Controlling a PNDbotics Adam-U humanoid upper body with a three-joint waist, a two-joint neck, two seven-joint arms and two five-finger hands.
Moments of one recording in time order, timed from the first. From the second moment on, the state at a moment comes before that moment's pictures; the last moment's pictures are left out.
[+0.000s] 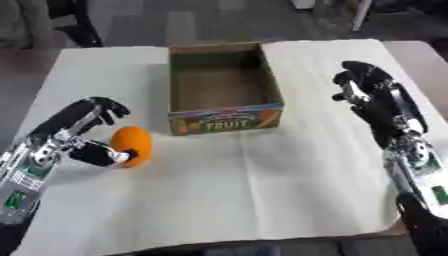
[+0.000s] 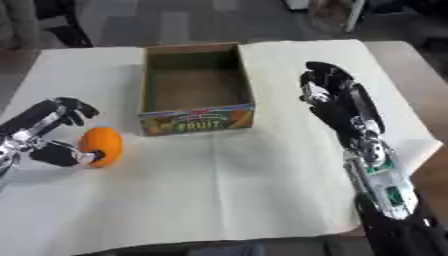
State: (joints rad) left arm -0.41 0.45 -0.22 -1.53 -0.73 0.11 -0.41; right arm -0.32 -0.26 0.06 -1.62 -0.11 -0.02 -0.03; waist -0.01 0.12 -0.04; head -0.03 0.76
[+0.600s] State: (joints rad) left arm -0.43 0.42 -0.24 -1.46 -0.79 0.08 -0.44; right arm -0.32 -0.26 0.06 -1.62 -0.11 -0.02 -0.03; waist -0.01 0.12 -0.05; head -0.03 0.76
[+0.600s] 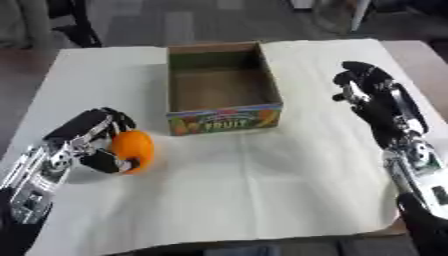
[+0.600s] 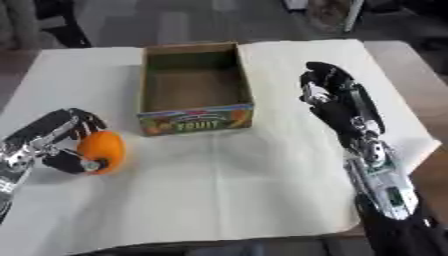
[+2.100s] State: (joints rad) left arm -0.71 0.44 -0.23 -1.56 -0.79 0.06 -0.35; right arm -0.31 -0.26 0.07 -1.62 -0.11 -0.01 -0.02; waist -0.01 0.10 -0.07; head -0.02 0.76
